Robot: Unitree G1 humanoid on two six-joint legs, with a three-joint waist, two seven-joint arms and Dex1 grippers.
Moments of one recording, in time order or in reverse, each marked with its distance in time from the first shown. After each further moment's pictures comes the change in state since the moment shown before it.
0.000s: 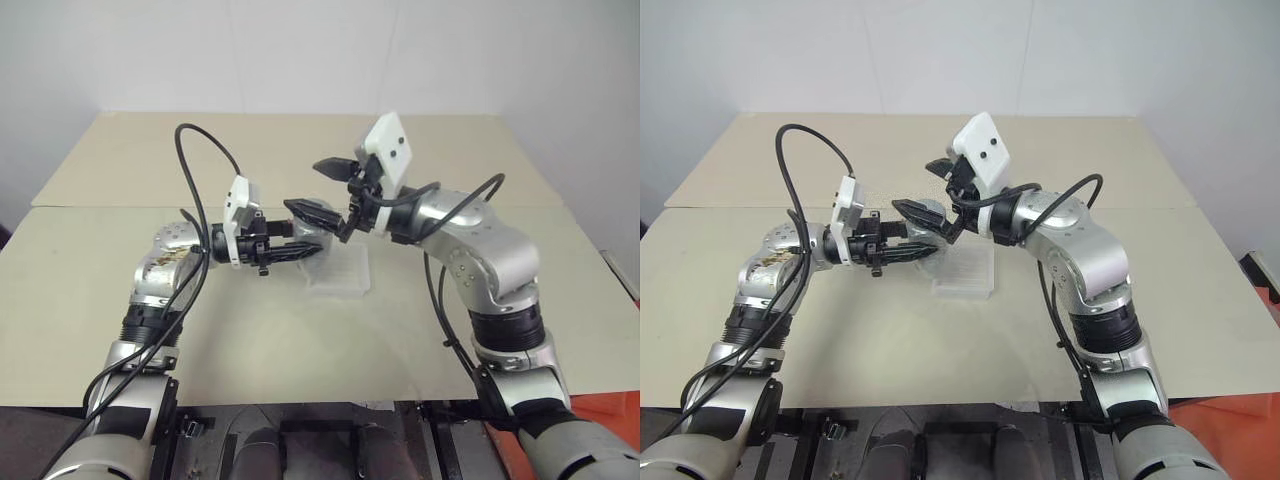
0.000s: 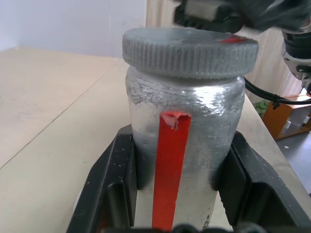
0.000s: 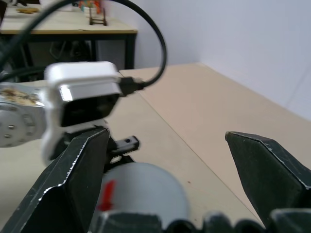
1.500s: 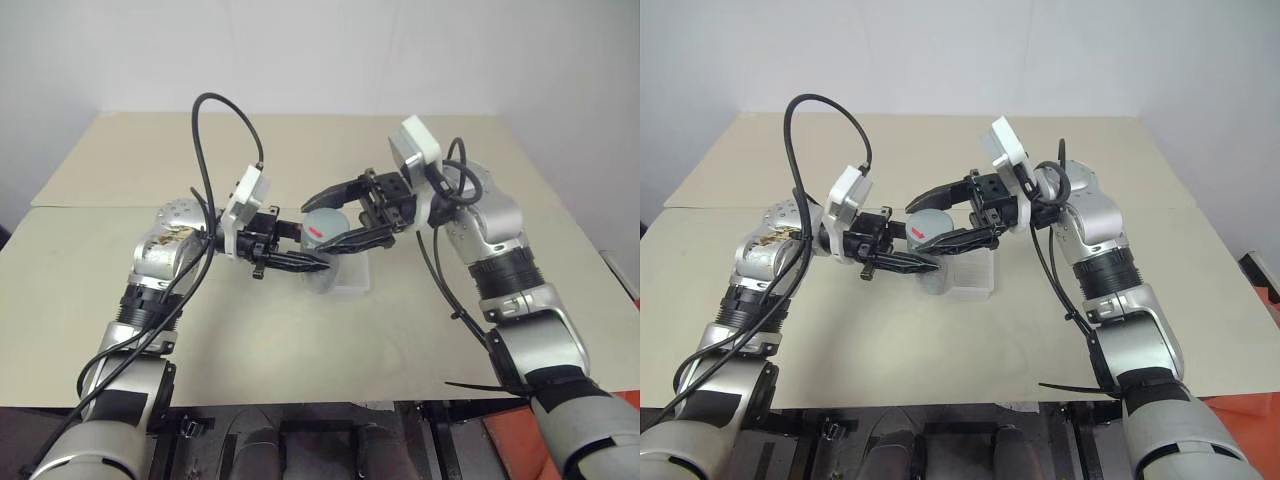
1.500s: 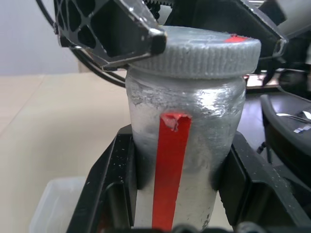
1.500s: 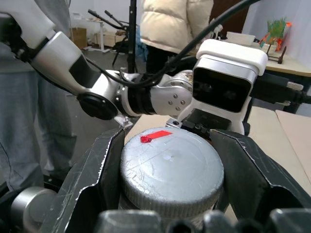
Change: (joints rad) left arm -0.090 0.026 -0.064 -0.021 -0.042 0.028 -0.242; right arm -0.253 -0.062 0.096 0.744 0.138 -0.569 0.946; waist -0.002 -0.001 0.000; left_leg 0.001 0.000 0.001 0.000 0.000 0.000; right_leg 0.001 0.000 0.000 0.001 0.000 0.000
